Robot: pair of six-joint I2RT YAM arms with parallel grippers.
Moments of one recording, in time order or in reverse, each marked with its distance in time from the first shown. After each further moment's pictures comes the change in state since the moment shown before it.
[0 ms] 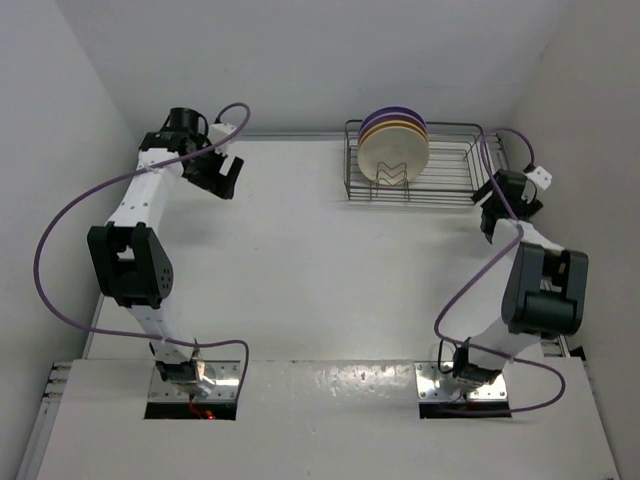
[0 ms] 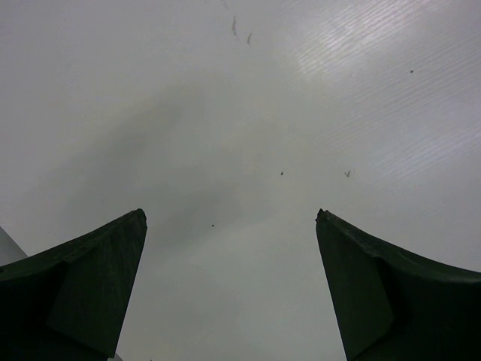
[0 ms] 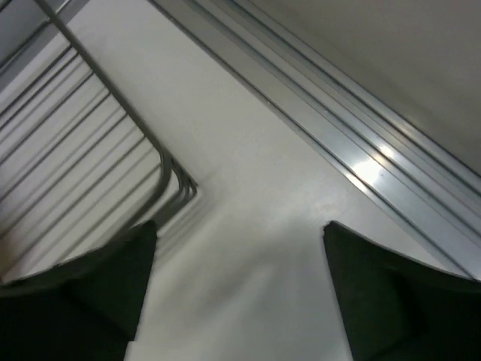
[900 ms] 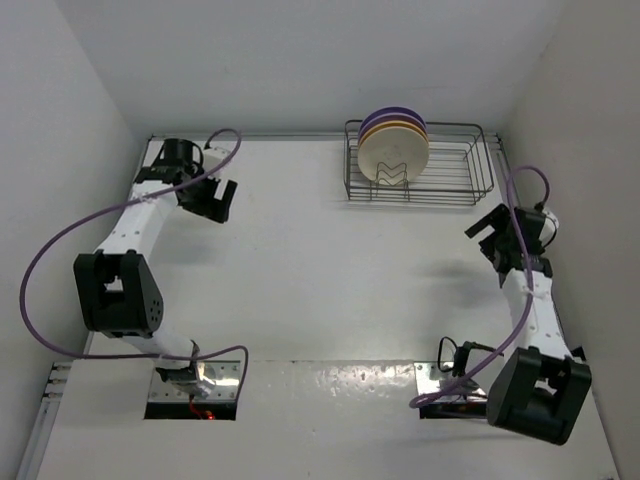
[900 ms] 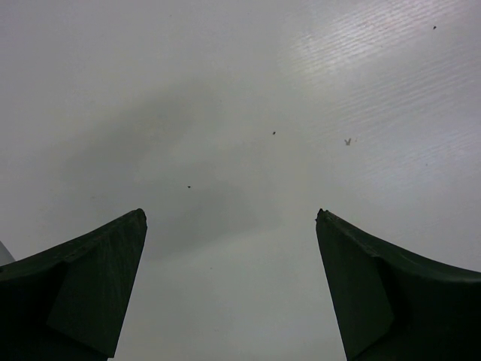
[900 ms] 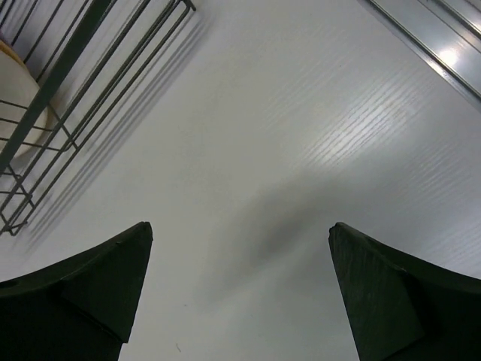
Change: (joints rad) left arm 0.026 -0.203 -0.358 0.169 -0.049 -0.083; right arm -0.066 -0.591 -0.234 -0.532 -0.302 0.111
